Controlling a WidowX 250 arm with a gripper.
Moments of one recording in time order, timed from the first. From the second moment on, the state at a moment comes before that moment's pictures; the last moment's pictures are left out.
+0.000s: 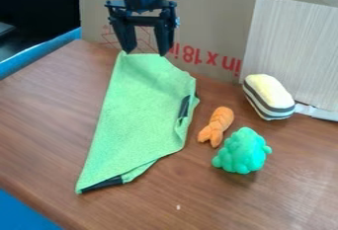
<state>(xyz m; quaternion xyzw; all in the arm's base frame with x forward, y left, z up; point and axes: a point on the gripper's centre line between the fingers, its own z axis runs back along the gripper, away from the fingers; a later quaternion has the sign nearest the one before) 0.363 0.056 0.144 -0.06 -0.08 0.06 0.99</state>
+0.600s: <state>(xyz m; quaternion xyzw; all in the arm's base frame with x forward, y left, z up) 0.364 0.042 0.115 -0.06 -0.07 0.07 0.99</state>
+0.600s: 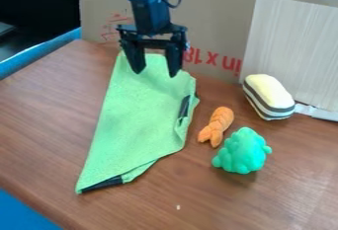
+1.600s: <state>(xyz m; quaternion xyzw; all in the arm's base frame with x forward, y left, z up) 0.358 0.027 0.085 -0.02 -0.10 0.12 0.99</state>
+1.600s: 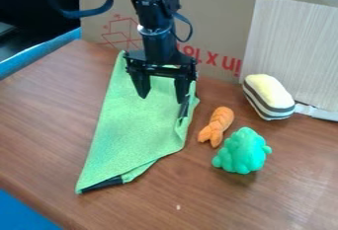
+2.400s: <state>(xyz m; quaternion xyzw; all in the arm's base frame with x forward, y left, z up) 0.374 0.007 0.057 -0.01 -0.09 0.12 0.99</state>
